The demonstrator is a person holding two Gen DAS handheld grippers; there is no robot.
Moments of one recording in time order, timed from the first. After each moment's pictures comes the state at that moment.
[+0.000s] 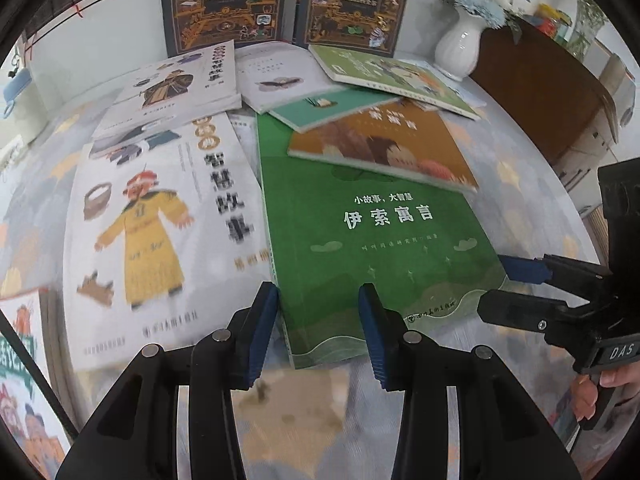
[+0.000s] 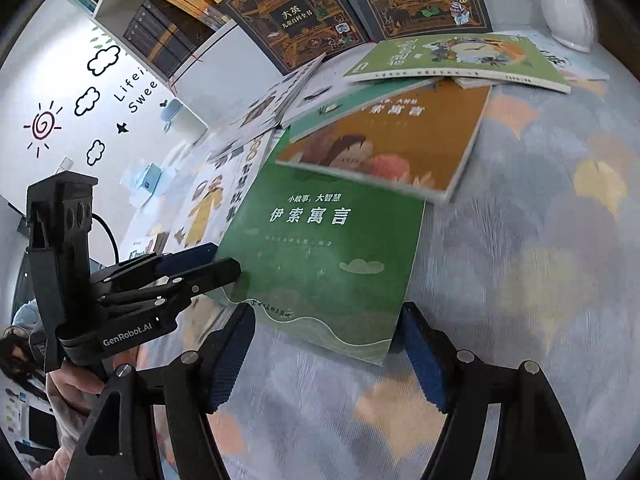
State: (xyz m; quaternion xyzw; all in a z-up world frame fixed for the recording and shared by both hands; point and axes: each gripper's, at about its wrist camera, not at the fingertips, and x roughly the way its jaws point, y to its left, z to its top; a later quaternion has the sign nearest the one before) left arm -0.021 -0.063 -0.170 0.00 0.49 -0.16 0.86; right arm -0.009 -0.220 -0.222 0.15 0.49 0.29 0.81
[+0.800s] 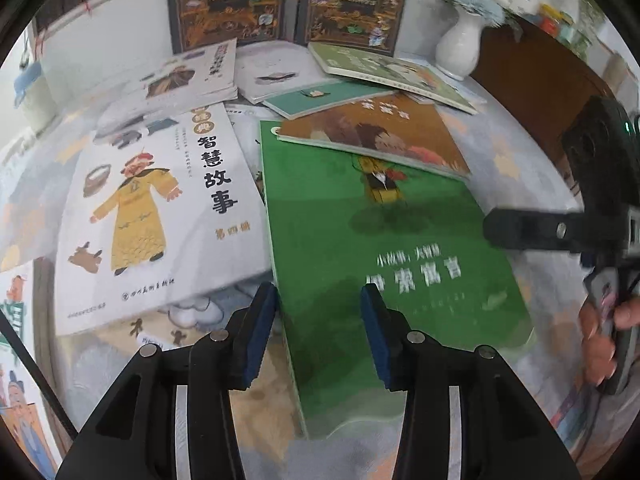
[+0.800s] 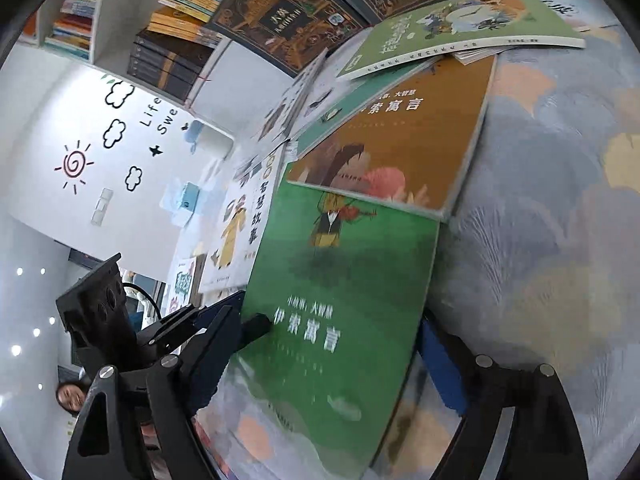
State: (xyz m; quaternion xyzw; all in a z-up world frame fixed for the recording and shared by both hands) left arm -0.031 -0.071 -0.180 -0.01 0.49 -0.14 0.86; right arm 0.036 -0.233 -0.238 0.25 0.51 0.35 0.75
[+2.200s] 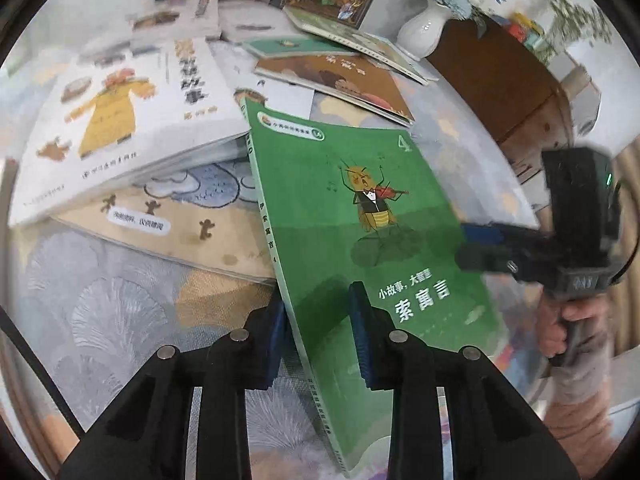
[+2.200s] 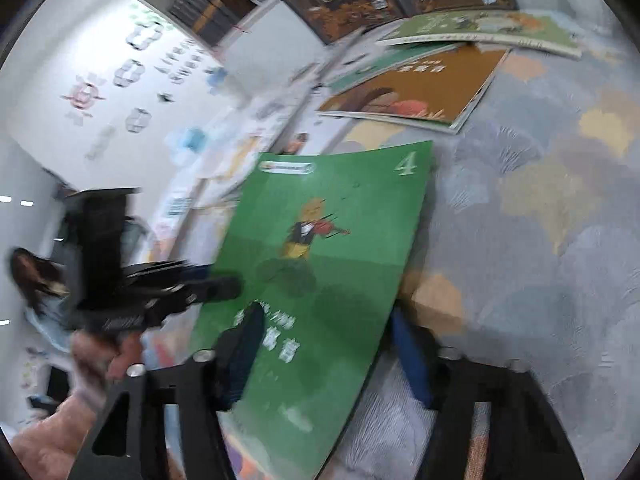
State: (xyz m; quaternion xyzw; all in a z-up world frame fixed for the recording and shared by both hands) left arm -0.096 -0.055 -0.193 -0.07 0.51 -0.23 0.82; right arm -0.046 -0.233 -0.245 0.12 0.49 0.35 0.79
